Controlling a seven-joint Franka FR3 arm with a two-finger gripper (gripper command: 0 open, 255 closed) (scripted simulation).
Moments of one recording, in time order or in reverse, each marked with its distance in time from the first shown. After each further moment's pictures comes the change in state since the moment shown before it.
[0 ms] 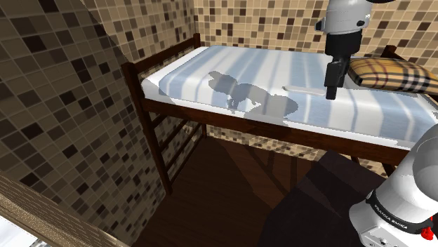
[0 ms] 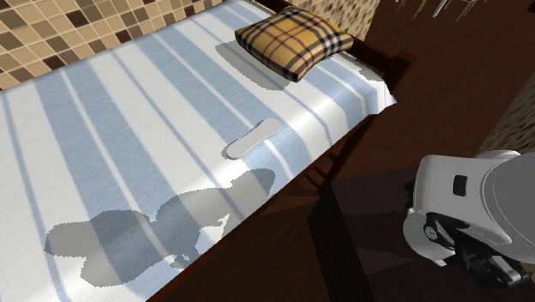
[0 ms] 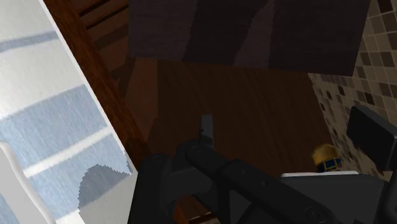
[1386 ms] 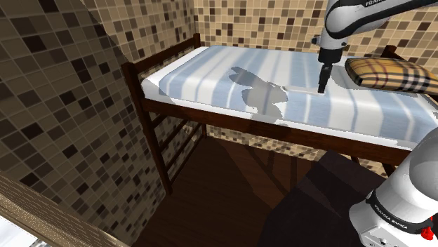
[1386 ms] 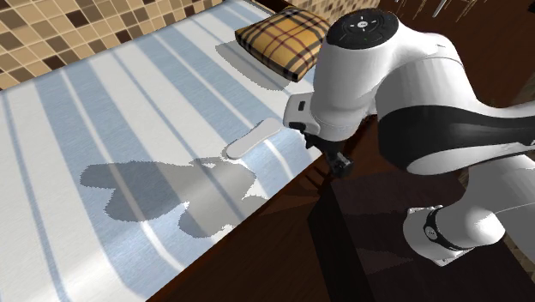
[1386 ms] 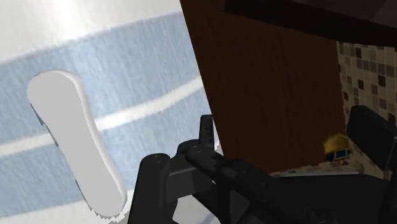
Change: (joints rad) arm -0.082 0.378 -0.383 0.065 -0.189 0.455 -0.507
